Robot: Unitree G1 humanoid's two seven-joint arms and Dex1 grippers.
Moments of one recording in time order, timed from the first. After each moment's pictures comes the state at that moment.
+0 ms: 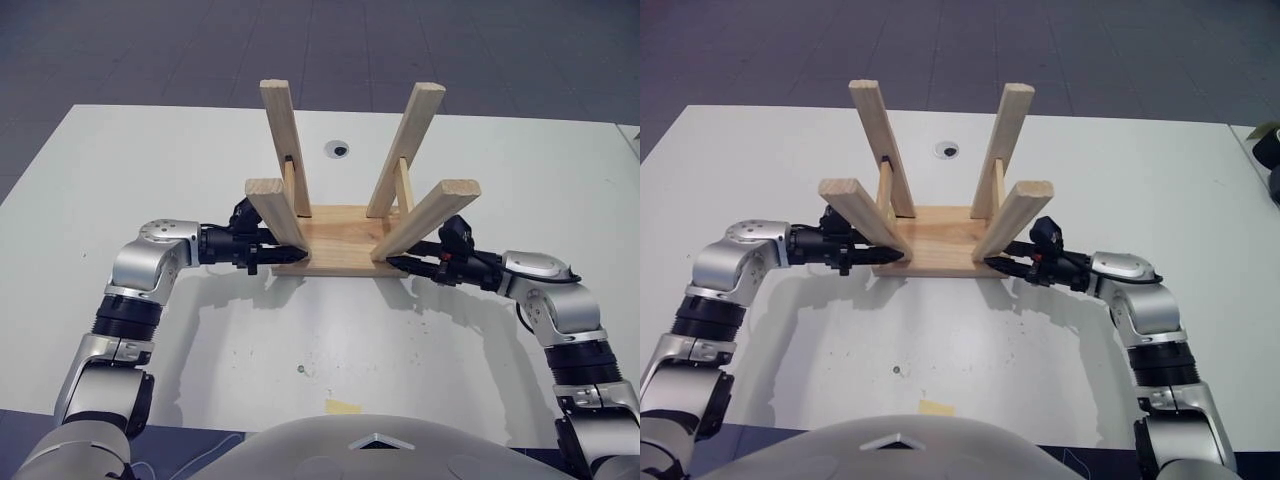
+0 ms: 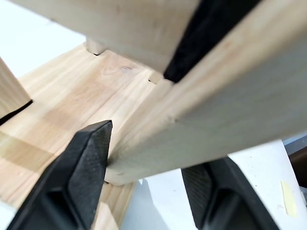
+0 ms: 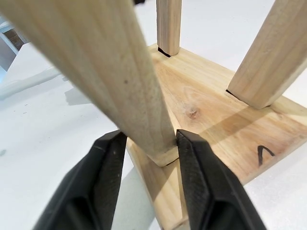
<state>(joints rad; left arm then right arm) -0.39 0.57 -0.13 0.17 -0.46 0.61 -1.23 -0.16 -0.60 0.06 -0.03 0.45 0.51 1.05</state>
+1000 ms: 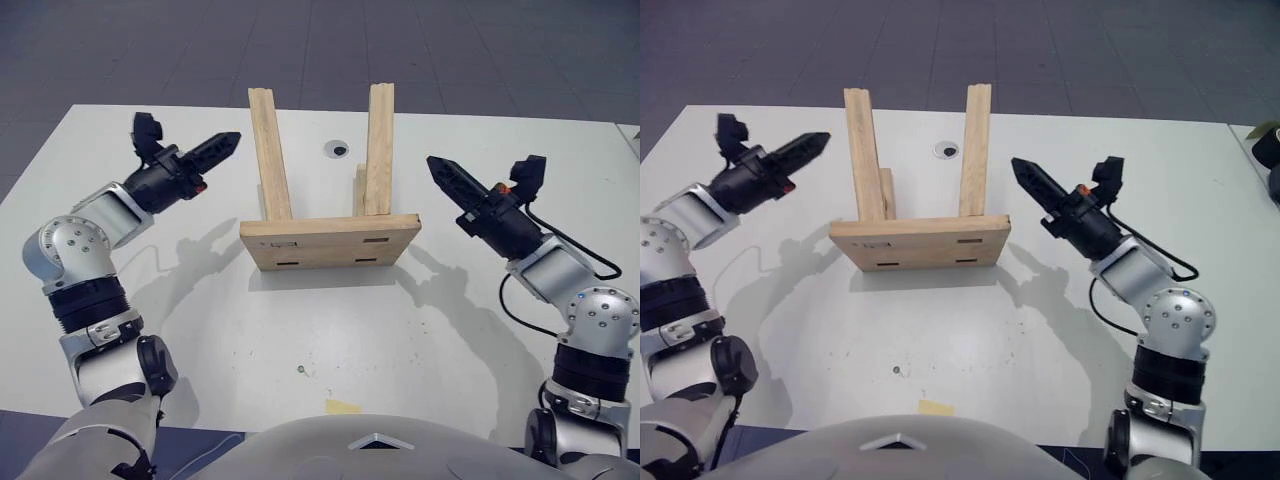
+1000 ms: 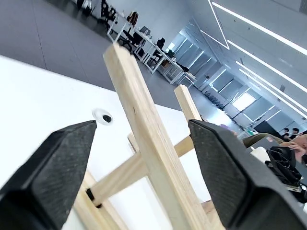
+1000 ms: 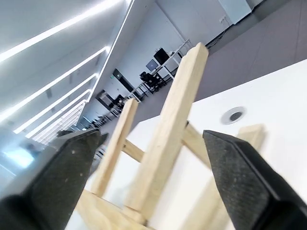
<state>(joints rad) -0.47 0.53 0.46 0.09 -0.75 0.95 -0.73 -0.11 -0.53 -0.30 -0.25 1.20 0.76 0.41</state>
